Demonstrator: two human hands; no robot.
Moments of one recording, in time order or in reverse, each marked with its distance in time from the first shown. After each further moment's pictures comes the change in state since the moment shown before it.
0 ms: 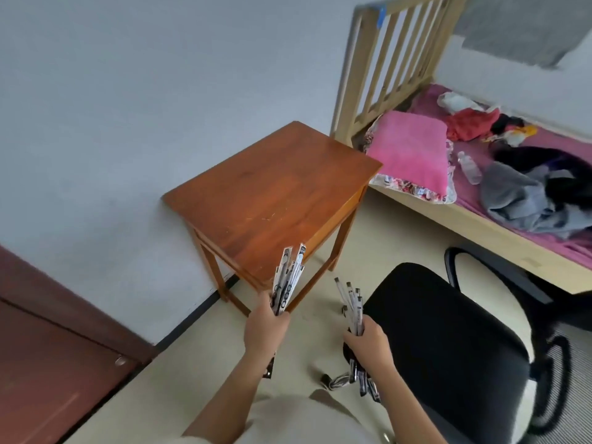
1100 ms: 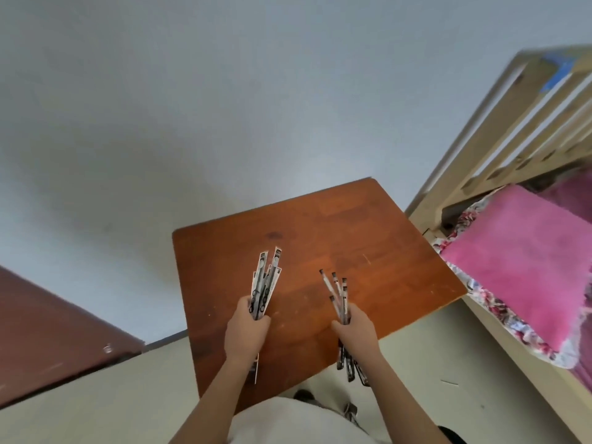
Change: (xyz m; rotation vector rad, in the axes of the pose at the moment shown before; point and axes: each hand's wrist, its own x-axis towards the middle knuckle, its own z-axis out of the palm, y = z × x) left_hand 0.231 0.092 0.003 -0.224 0.372 -0.337; right_hand 0.303 -0.193 -0.026 -0.313 -0.368 -0.366
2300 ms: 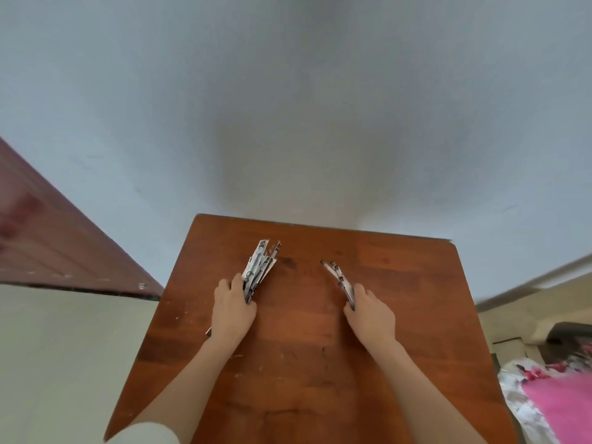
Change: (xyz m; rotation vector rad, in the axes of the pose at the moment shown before) left_hand 0.103 0.036 0.051 0.281 0.382 -0.232; right_hand 0.207 -0.047 -0.059 -0.773 -0.065 -0.580
